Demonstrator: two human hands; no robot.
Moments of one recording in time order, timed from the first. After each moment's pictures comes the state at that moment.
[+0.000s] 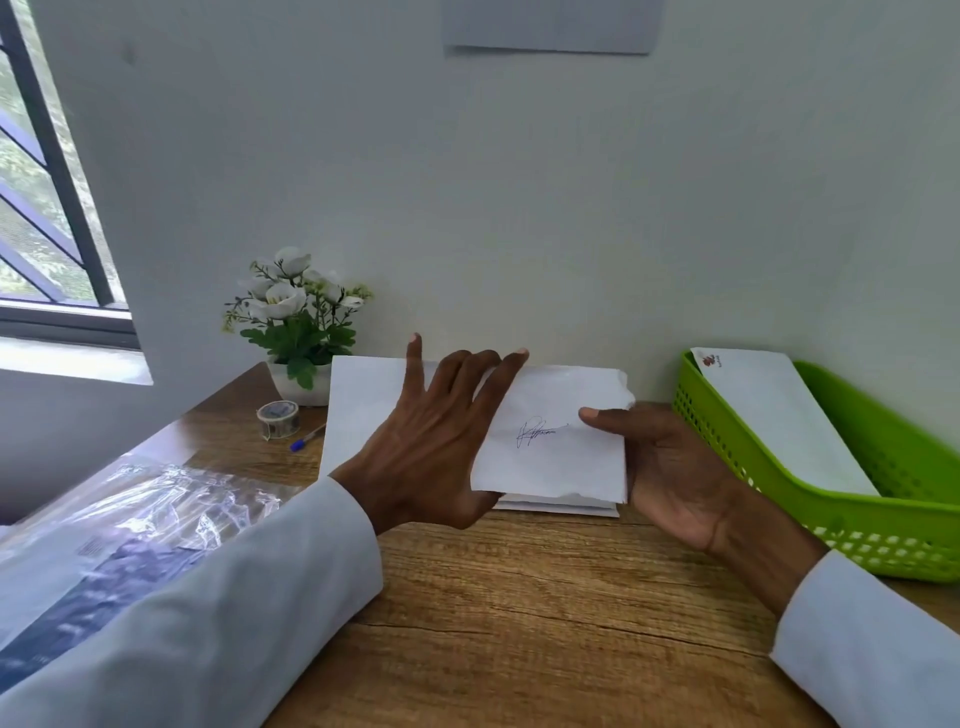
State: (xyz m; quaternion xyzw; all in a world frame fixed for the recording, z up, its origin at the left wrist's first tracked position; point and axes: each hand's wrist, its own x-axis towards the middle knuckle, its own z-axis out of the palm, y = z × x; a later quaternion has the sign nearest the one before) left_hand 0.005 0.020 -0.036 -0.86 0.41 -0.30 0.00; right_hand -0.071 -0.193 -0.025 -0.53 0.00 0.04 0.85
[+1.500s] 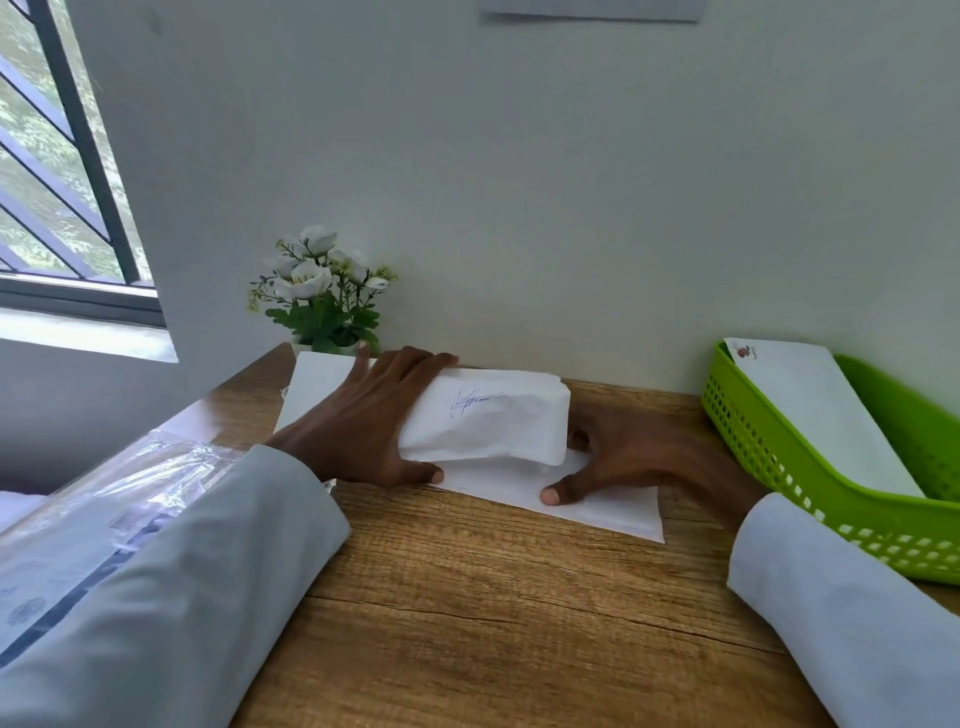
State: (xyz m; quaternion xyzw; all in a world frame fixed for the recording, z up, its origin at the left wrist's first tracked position) left_hand 0.063 0.094 -0.055 -0.89 0.41 -0.19 -0.06; right_hand -0.002 -0.196 -0.039 -0.98 -0.06 0.11 0.13
